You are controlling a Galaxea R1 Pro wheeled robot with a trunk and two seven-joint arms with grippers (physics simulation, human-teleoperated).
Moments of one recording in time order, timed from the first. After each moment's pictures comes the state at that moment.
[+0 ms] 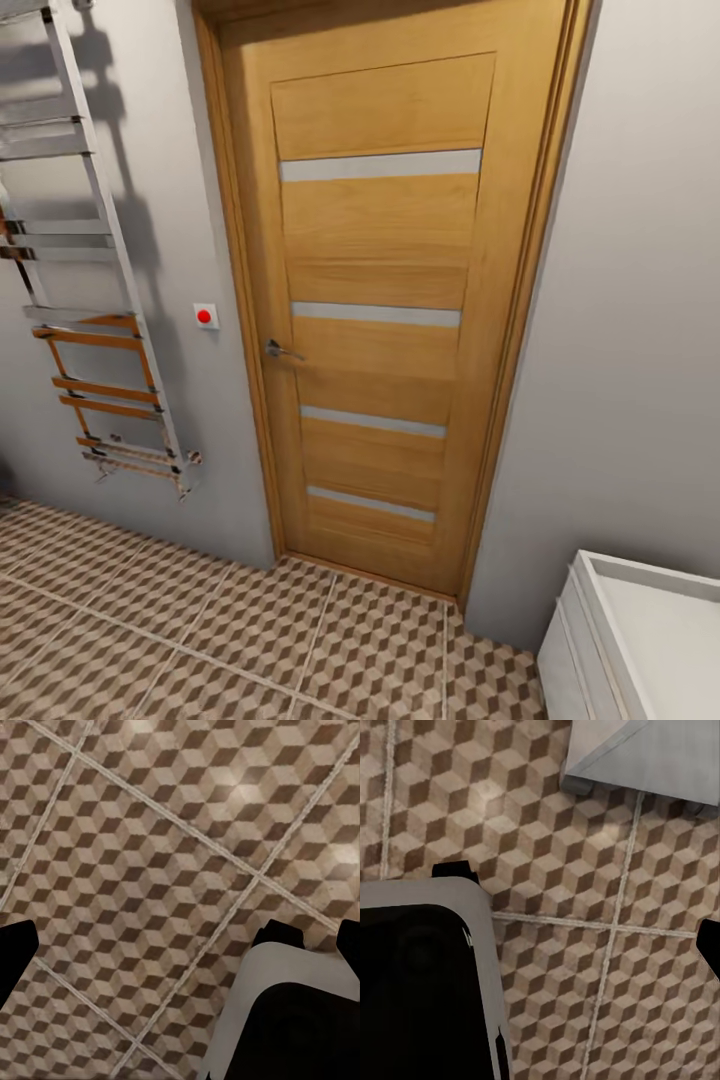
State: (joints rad) left arm -0.19 0.09 0.07 -0.02 0.18 -0.11 0.22; right arm -0.12 -0.12 -0.06 0.03 -0.02 -0.16 -0.06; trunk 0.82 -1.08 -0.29
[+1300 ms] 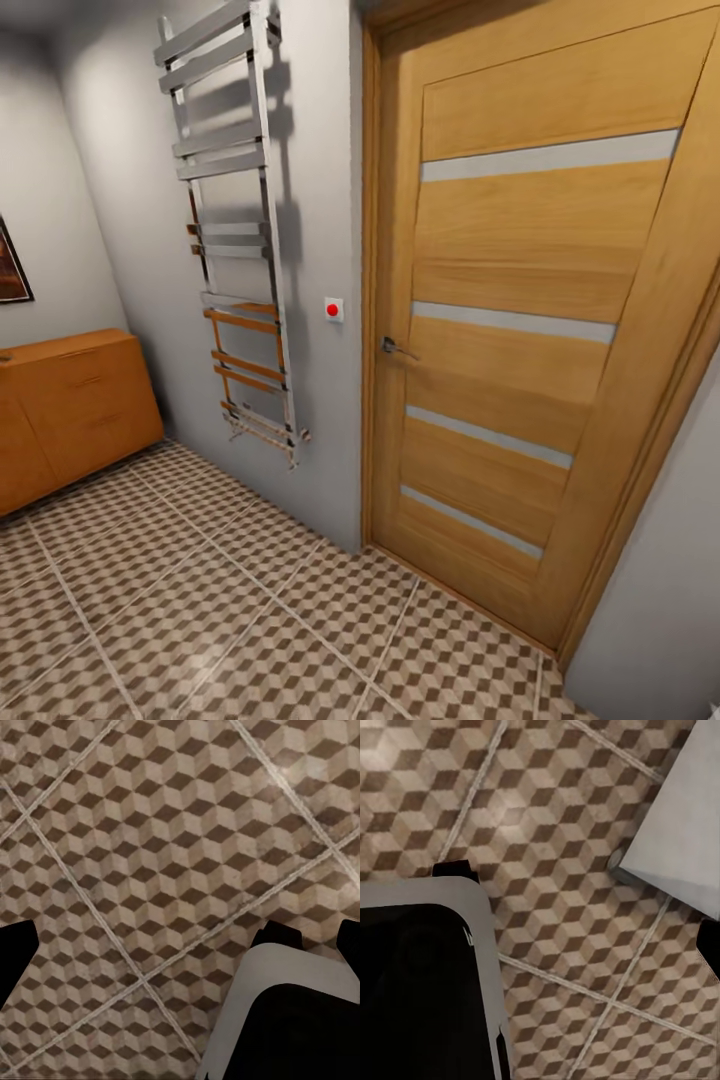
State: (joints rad) left arm -0.19 0.09 0.07 -0.02 0.18 -0.12 0.22; right arm -0.12 -0.12 -0.06 0.03 -0.02 -0.15 -0.06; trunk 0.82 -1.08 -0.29
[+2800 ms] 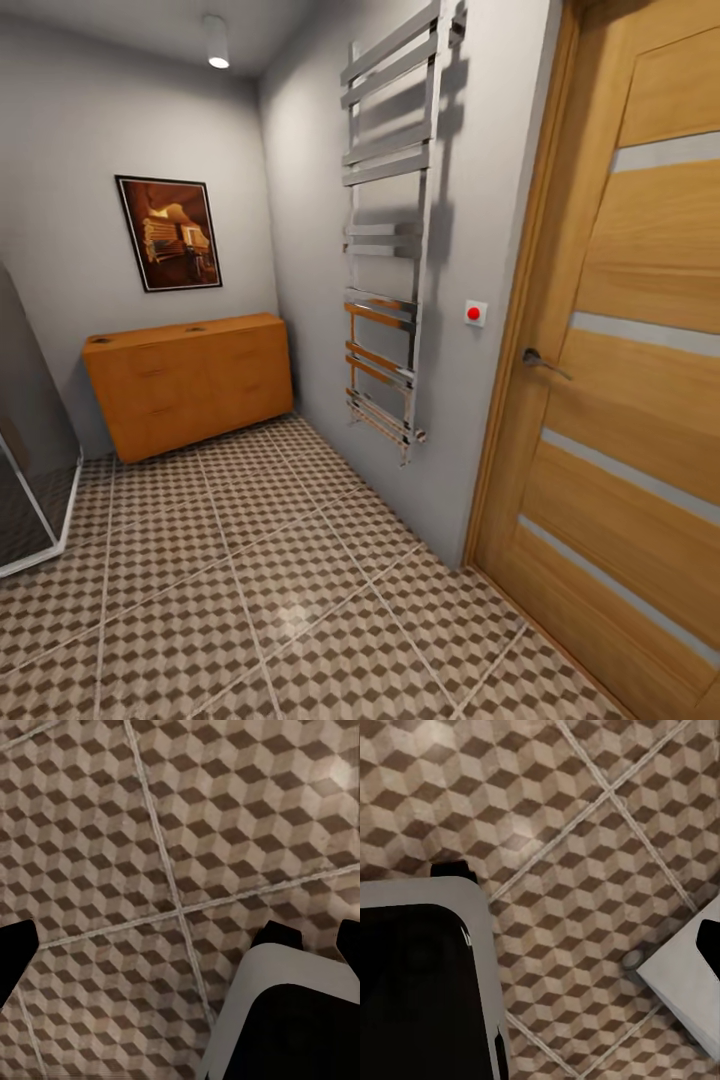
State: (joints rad) left arm -0.19 0.09 0.07 -0.02 0.18 -0.12 0.22; right arm -0.12 -0.12 -0.06 0.03 -0.02 -0.15 -0.07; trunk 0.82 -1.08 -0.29
